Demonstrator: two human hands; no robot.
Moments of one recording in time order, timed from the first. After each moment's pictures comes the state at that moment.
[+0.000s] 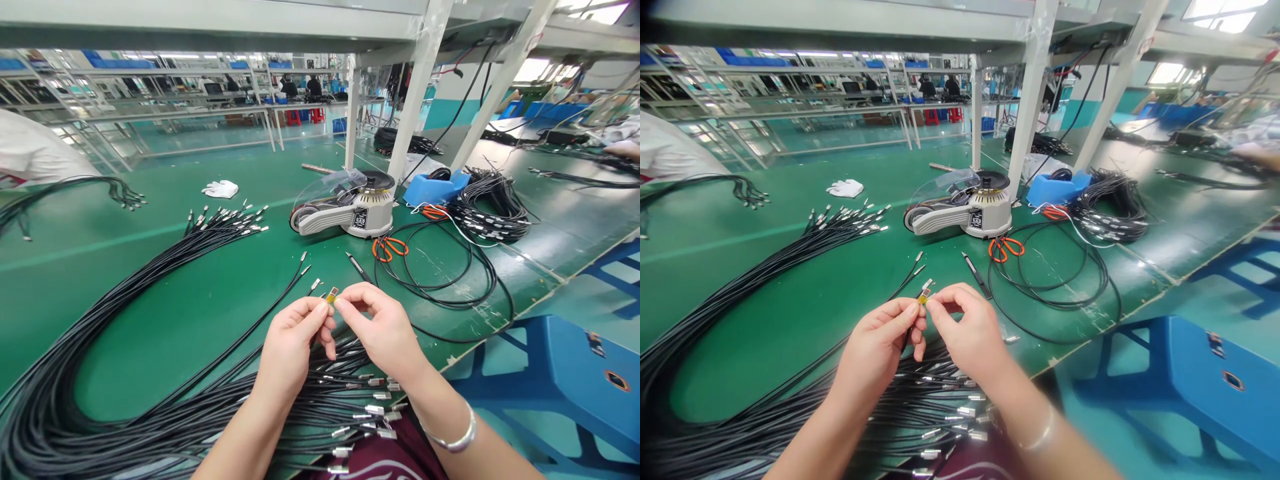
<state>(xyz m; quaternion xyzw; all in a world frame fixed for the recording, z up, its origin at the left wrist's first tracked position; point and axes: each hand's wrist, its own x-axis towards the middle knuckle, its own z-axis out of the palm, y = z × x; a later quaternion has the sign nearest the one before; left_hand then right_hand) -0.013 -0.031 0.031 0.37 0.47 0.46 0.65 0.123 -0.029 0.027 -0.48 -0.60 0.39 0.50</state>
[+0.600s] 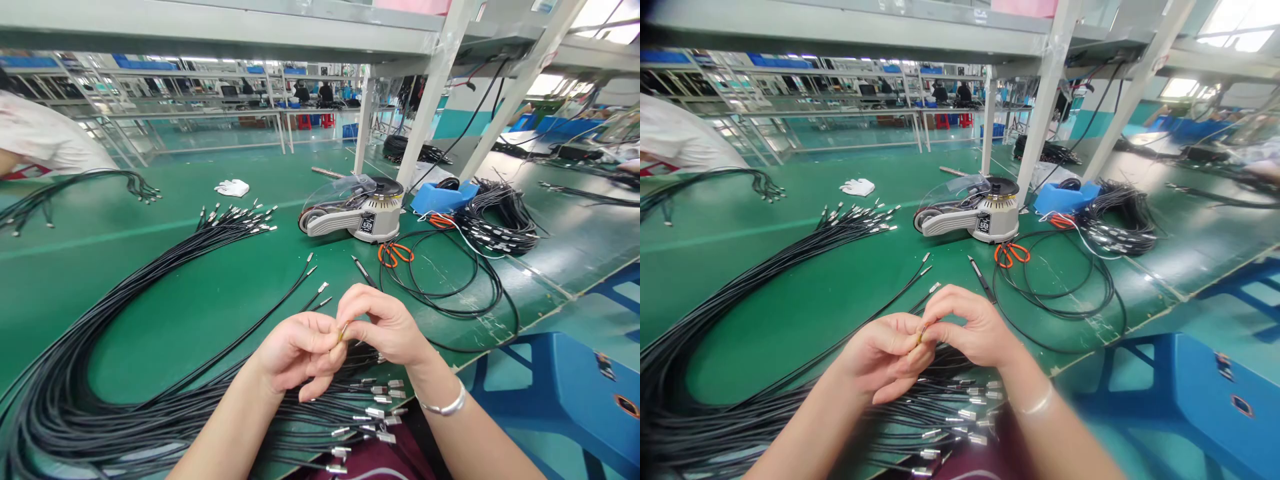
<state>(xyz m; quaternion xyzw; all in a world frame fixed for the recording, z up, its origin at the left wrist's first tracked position) -0.035 -0.026 0.034 0.29 0.27 0.22 0.89 0.141 -0.010 0.023 -0.23 -0.73 0.44 0.47</state>
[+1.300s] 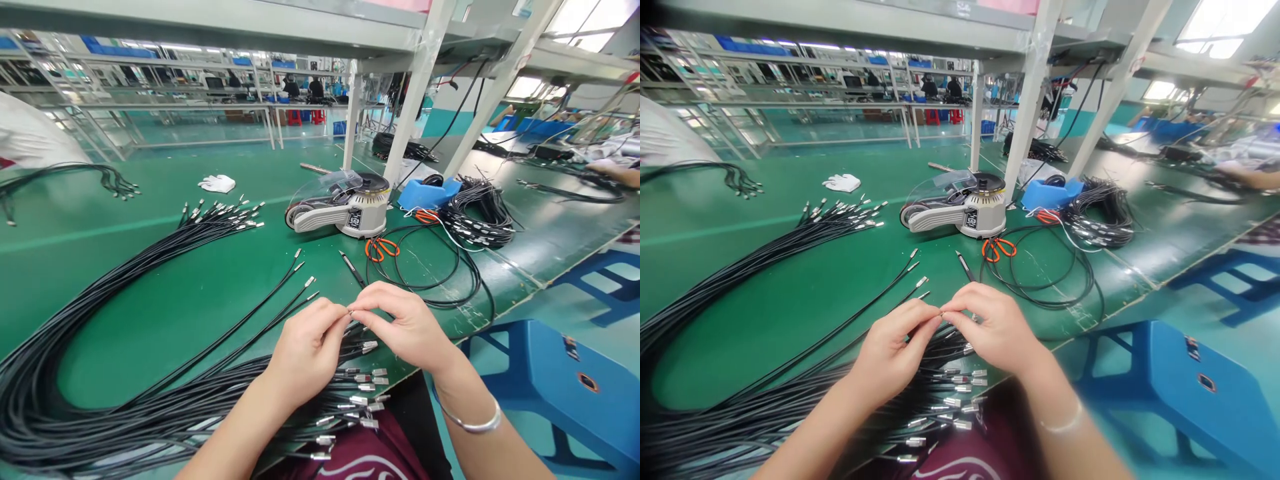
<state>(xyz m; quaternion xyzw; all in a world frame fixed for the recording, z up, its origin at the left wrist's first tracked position) -0.001 -0.042 0.030 0.78 0.47 0.33 0.25 0.178 -0.031 0.036 -0.39 -0.77 0.29 0.41</state>
